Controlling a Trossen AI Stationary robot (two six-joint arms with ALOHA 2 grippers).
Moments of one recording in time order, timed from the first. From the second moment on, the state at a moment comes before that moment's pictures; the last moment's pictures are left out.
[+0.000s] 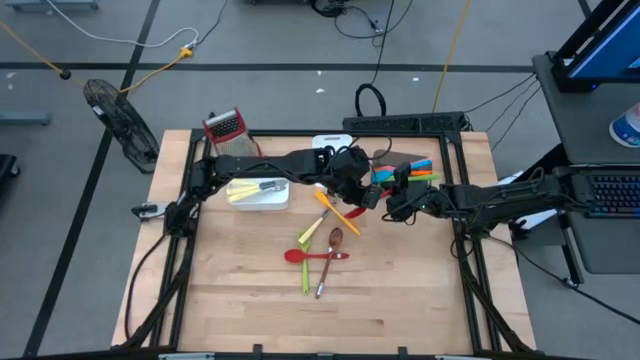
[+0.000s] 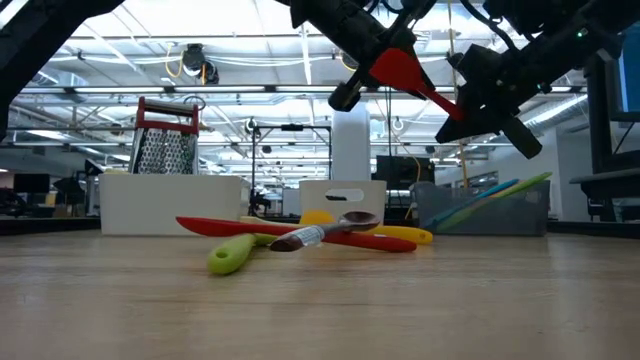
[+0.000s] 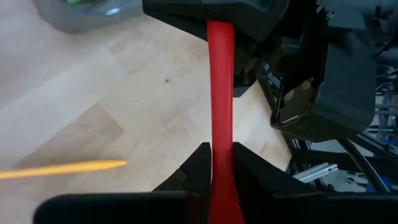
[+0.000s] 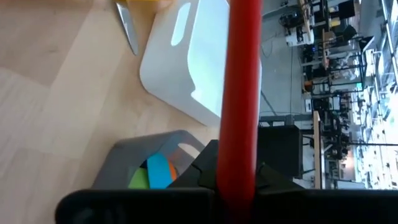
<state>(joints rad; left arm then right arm) 0.13 2.13 1.98 -0.61 0.26 -0.95 -0.02 0.99 0.49 -0.11 0.56 -0.87</state>
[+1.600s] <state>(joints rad) 0.27 2.13 1.98 -0.58 0.13 -0.66 -0.27 0.77 0.49 -0.33 1.35 -1.36</state>
